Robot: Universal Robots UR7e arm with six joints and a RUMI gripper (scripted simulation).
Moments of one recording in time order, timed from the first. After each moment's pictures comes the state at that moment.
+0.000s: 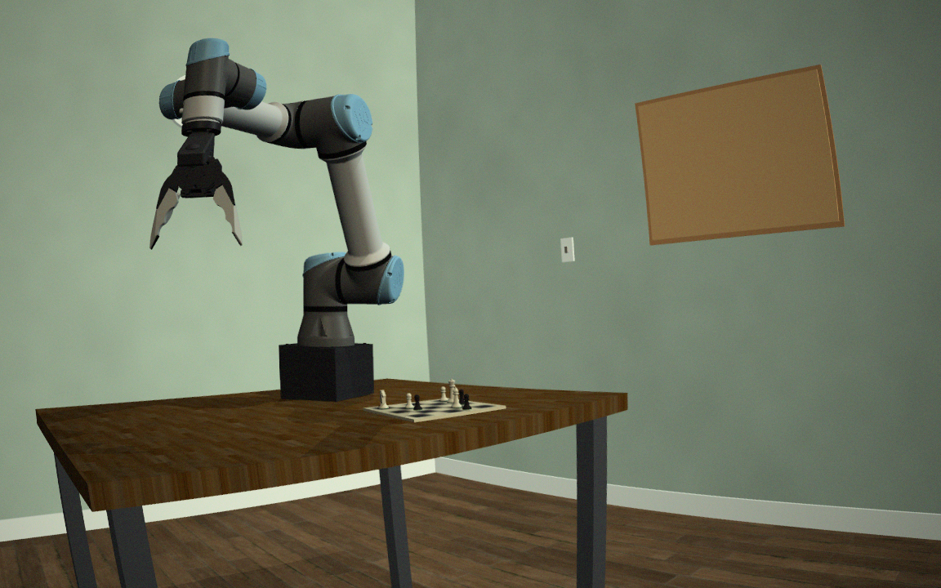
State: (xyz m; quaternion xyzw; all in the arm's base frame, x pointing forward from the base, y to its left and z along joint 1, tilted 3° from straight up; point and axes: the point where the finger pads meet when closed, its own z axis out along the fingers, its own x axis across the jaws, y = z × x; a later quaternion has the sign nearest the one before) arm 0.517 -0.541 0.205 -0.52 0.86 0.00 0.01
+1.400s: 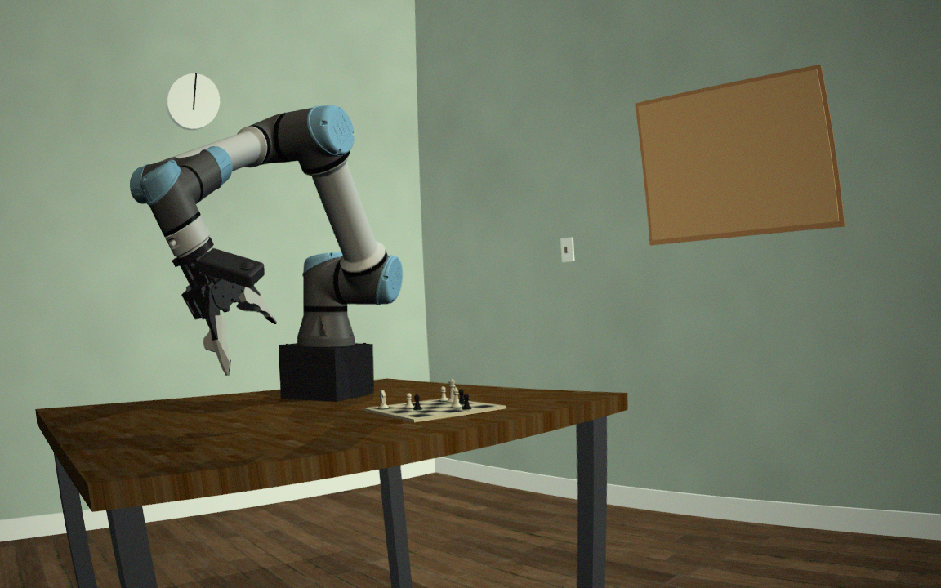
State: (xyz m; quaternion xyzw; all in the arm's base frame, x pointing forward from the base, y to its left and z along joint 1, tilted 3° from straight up) arm 0.466 -0.410 0.037 -0.80 0.53 0.18 0.22
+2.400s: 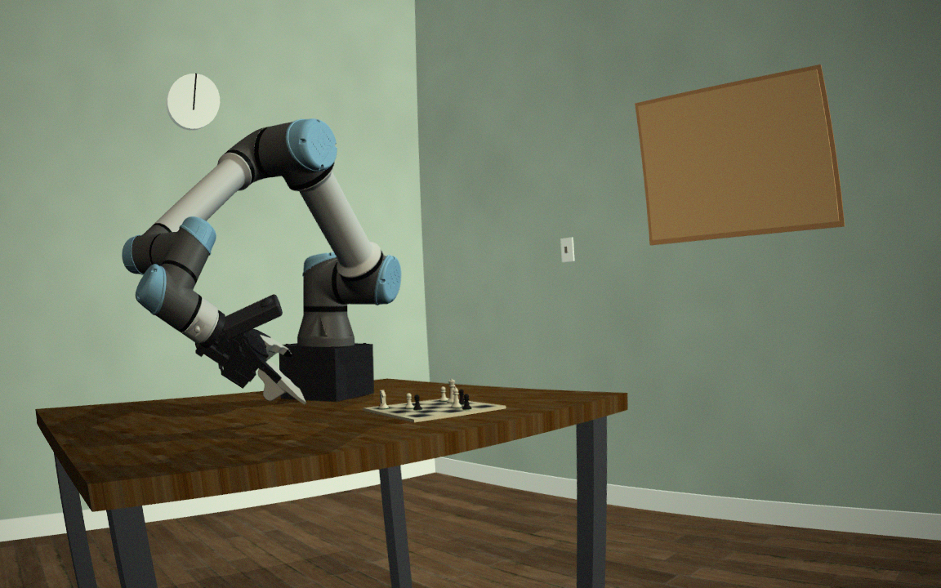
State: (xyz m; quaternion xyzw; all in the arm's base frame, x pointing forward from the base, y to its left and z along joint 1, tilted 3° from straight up) arm 0.422 -0.296 -0.024 -0.84 0.23 0.14 0.47
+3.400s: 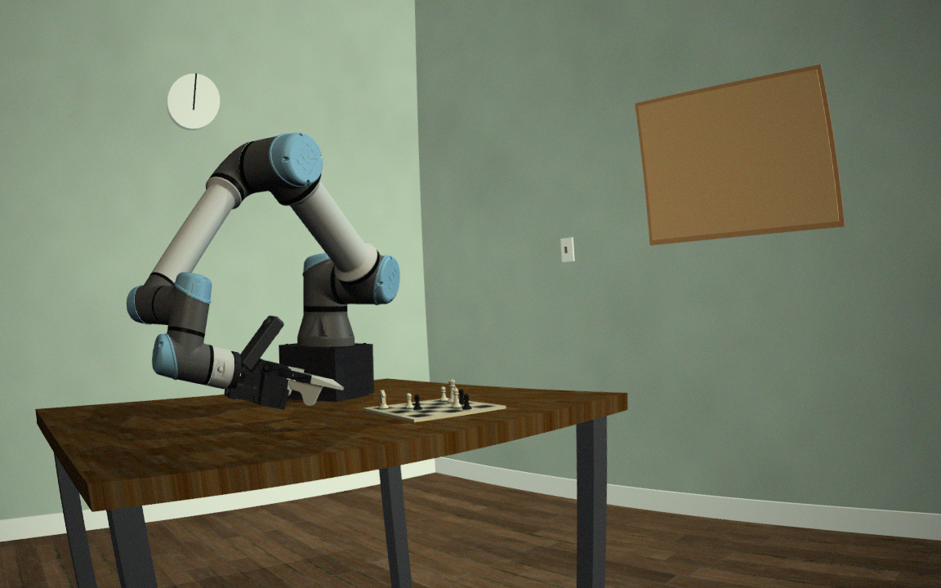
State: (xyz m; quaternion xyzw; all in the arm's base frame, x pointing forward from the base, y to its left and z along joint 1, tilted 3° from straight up) arm 0.396 -0.222 -0.037 -0.78 0.04 -0.02 0.63
